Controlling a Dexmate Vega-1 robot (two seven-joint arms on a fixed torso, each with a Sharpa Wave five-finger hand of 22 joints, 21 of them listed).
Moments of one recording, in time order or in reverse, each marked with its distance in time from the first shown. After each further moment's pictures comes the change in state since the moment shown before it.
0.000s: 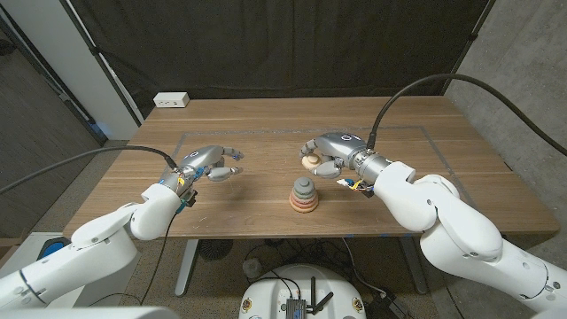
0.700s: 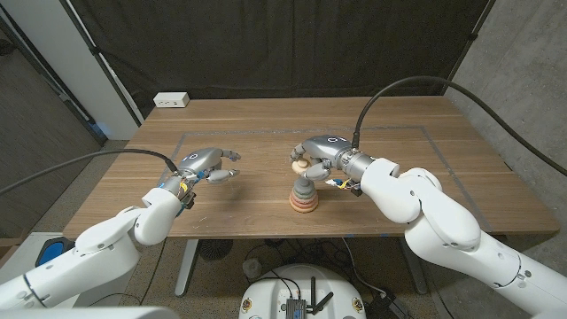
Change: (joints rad) left arm 0.000 -0.006 0.028 0.007 0.060 0.028 0.021; left_hand 0.005 -0.005 0.003 0.003 0.000 -0.005 -0.005 -0.008 0.000 -0.009 -0.002 0.000 -0.003 0.000 0.000 0.000 -0.007 0.000 0.000 0.004 0.000; right arm 0.075 0.085 -0.056 0.067 -0.042 0.049 0.122; right_hand 0.000 0.000 0.002 0.002 -0.001 0.000 0.000 0.000 0.000 0.004 0.004 0.003 0.000 0.000 0.000 0.000 0.000 0.005 -0.005 0.000 0.000
